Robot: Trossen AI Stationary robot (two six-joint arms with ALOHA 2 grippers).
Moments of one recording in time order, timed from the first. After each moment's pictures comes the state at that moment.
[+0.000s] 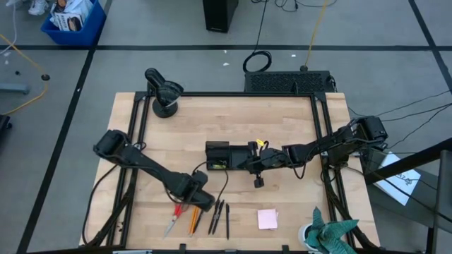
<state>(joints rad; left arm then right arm) -0.47 1.86 1.29 -0.89 -0.10 -1.43 0.16 1.55 0.67 0.36 0.13 -0.20</state>
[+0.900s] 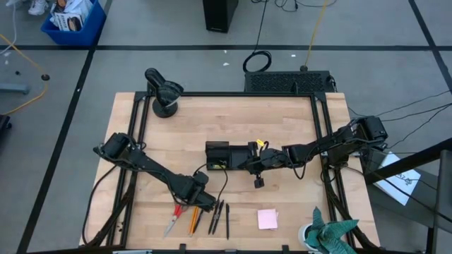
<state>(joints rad) -0.47 1.93 1.29 -0.92 -0.11 -1.39 0.16 1.55 0.67 0.36 0.13 -0.19</state>
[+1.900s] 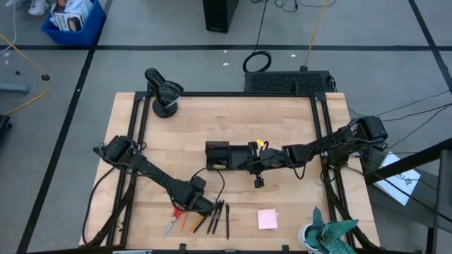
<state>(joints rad) -0.51 1.96 1.29 -0.92 -0.05 -1.48 0.16 1.55 0.67 0.36 0.13 -0.19</state>
